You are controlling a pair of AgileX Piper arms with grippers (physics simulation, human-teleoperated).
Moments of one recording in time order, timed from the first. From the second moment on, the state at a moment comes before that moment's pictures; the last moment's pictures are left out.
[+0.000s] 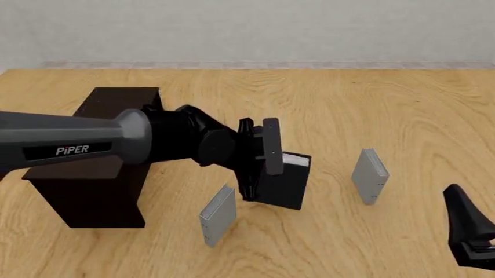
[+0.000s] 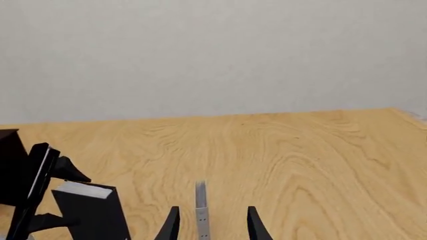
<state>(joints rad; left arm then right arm) -0.78 1.82 -1.21 0.35 0.86 0.02 0.00 -0.01 0.00 0.06</state>
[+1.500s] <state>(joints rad) -0.68 1.42 -1.08 0.23 1.11 0.01 0.00 -0.01 0.00 0.05</state>
